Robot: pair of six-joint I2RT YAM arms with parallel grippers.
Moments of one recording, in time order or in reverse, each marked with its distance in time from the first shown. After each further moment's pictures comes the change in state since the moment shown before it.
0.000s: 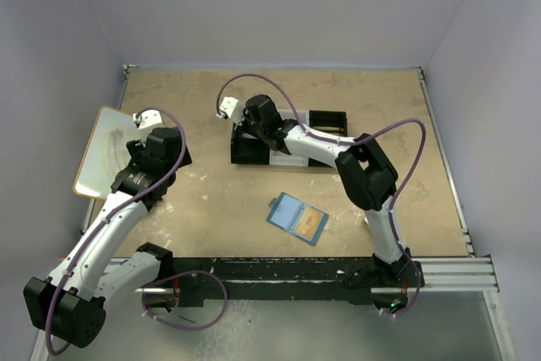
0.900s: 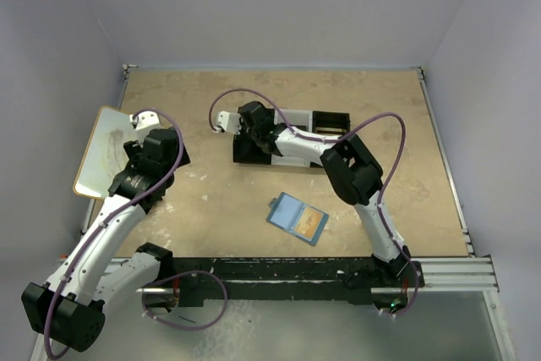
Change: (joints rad) left arm 0.000 -0.032 -0.002 0.000 -0.017 0.000; right arm 0.003 0.136 0.077 -0.021 0.086 -0.253
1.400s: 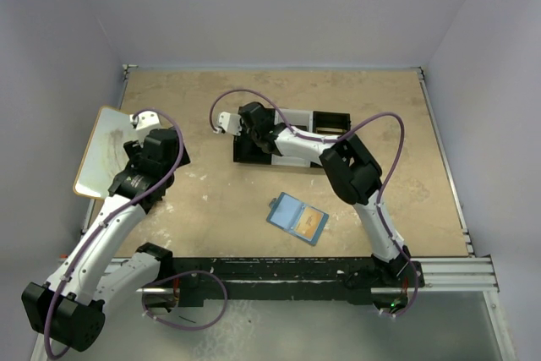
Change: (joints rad) left arm 0.000 0.001 0.000 0.000 0.000 0.000; right arm 0.000 0.016 0.006 -0.033 -0.009 0.015
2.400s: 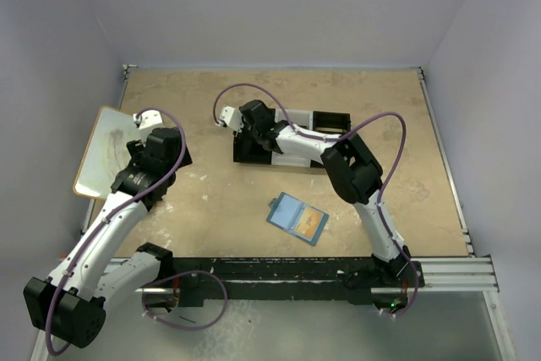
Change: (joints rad) left arm 0.000 0.026 0.000 0.000 0.020 0.000; right arm -0.012 0.000 0.023 -0.047 -0.019 0.150
